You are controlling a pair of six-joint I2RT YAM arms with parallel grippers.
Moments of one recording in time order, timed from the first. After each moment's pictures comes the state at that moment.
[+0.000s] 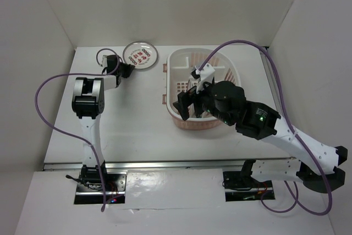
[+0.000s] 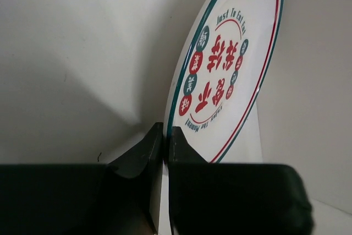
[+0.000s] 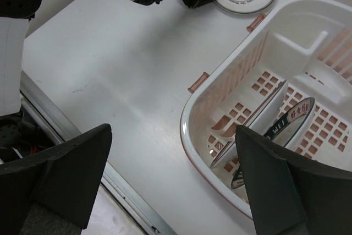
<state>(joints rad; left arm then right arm) 0.00 2.33 1.52 0.30 0.06 -1.24 1.07 1.07 1.36 -0.58 0.31 0.17</state>
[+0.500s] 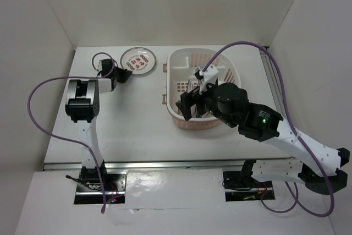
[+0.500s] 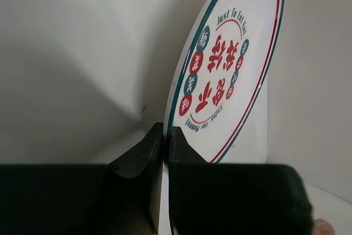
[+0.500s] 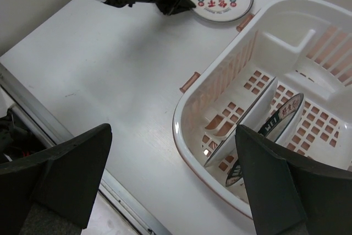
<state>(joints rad) 0.04 2.23 1.38 0.29 0.13 -1.25 1.07 1.04 1.33 -0.57 0.34 0.17</state>
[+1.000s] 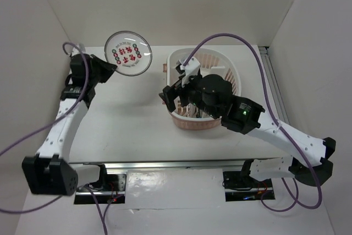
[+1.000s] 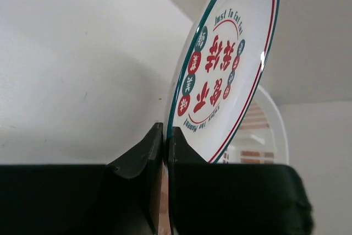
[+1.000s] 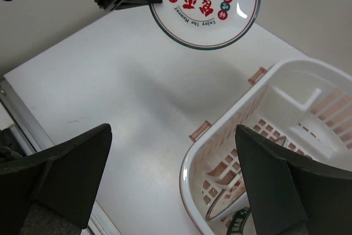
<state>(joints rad) -0.01 1.32 1.13 -0.23 0.04 -0.88 1.08 1.19 1.40 -0.38 0.33 0.04</state>
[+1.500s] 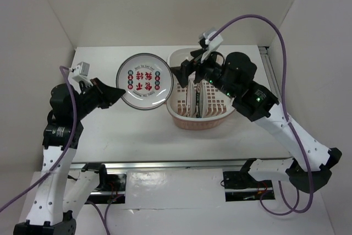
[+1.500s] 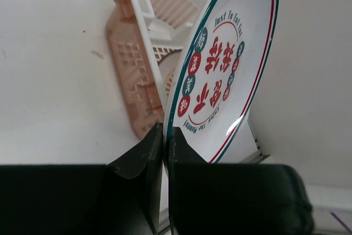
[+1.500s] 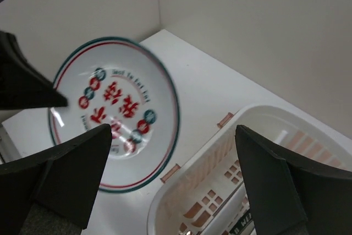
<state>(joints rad) -0.03 0.76 0.99 -0.43 0.48 -0.63 0.86 1.19 1.50 -0.29 0.08 0.00</state>
